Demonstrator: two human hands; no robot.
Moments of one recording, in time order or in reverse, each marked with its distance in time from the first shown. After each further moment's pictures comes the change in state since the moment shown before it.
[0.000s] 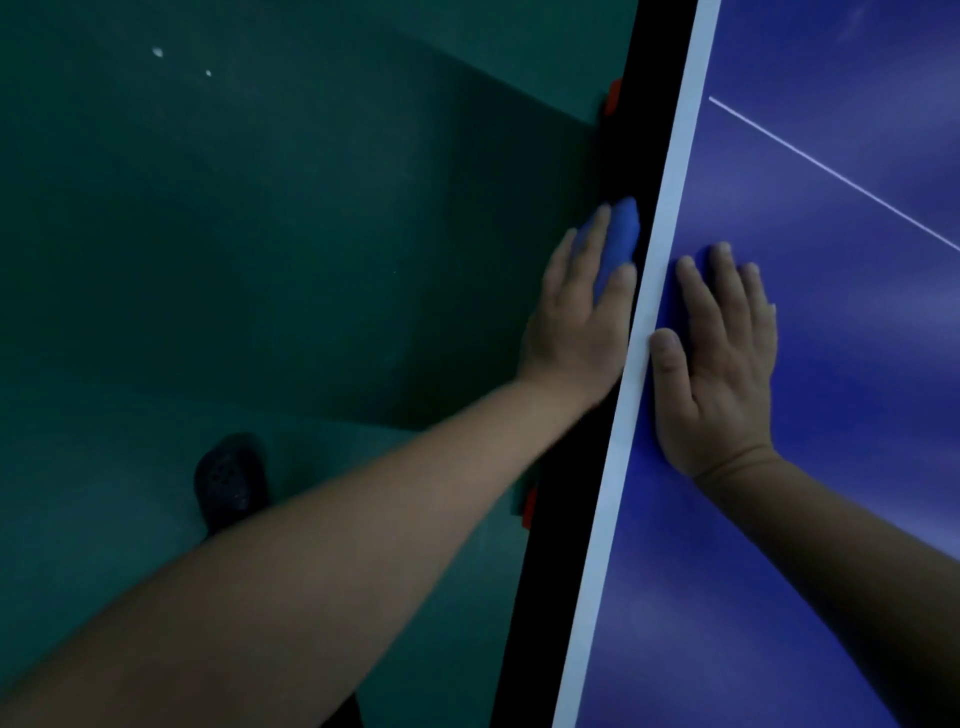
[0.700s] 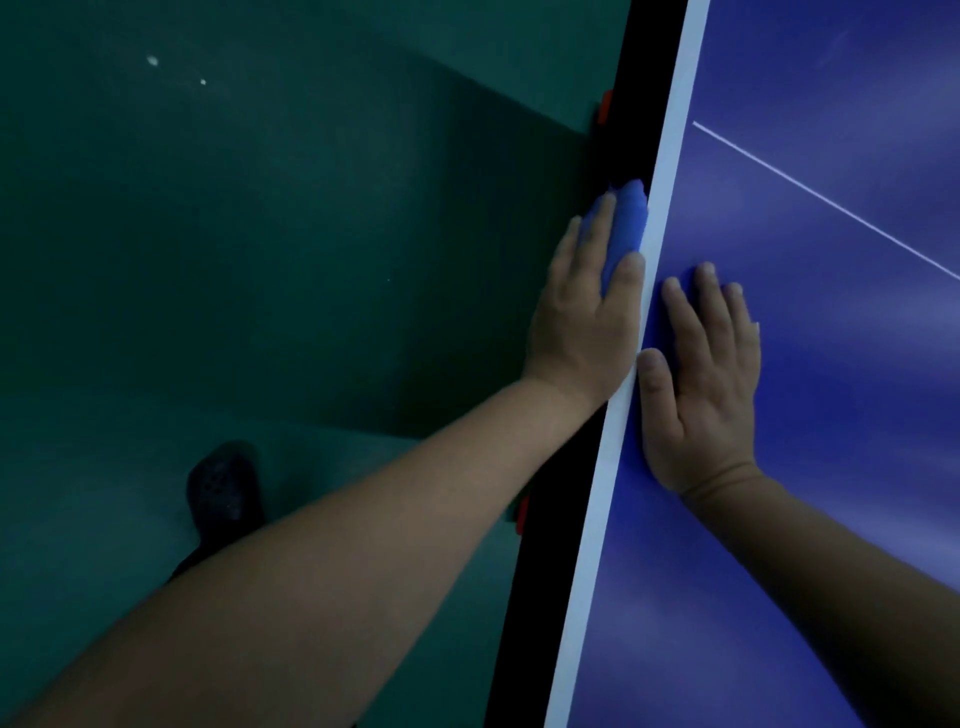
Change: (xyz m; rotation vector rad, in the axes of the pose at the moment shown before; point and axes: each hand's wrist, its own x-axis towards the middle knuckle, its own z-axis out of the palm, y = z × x) left_hand 0.010 0.019 0.006 -0.028 0.008 0.037; right_hand -0.003 0.001 0.000 0.005 0.010 -0.009
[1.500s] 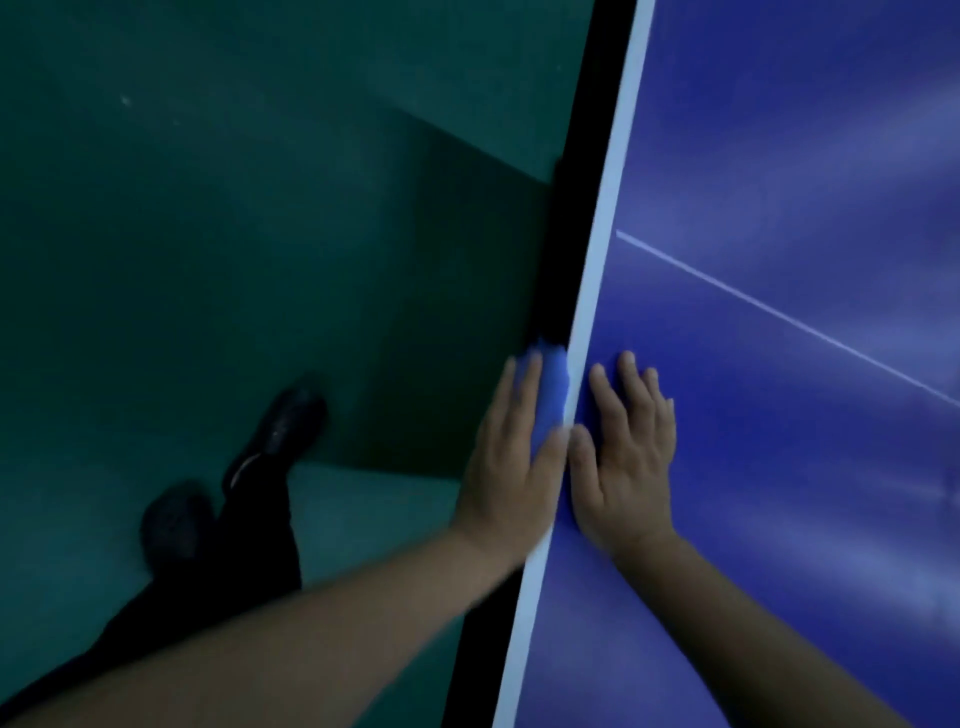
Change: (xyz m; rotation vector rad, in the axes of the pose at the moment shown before) left_hand -0.058 -0.016 -0.008 0.107 -0.063 0.043; right_hand 0.004 -0.005 -0.007 -0.020 -0.026 0.003
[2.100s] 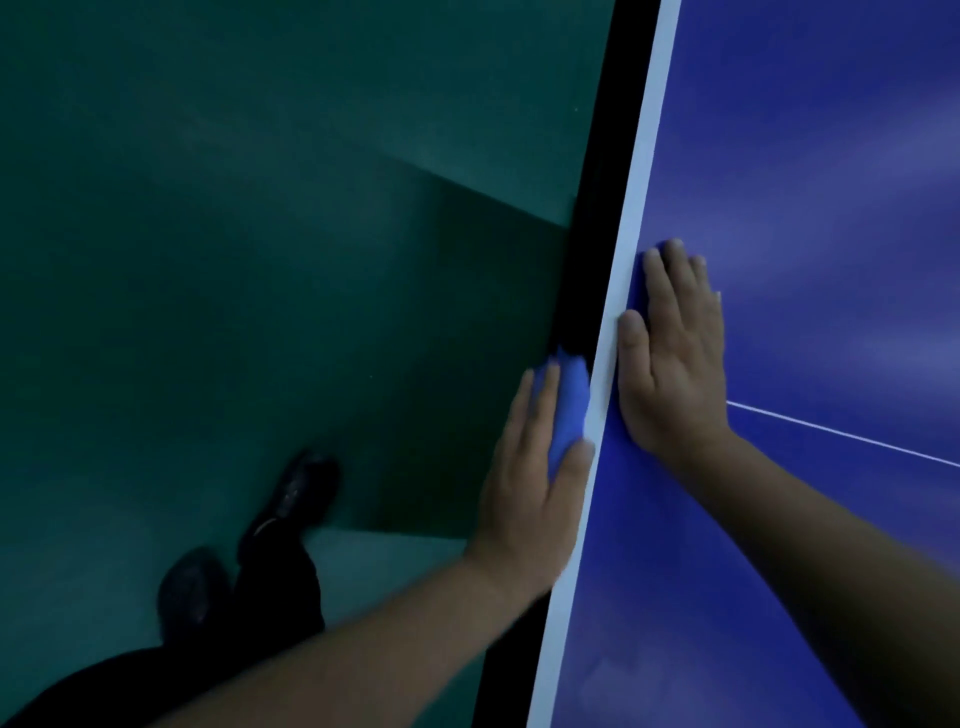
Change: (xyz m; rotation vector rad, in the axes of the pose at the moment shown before) left_hand 0.120 0.030 -0.004 -0.021 0.000 -0.038; right_hand 0.219 0.025 -0.007 0.060 -0.004 0.005
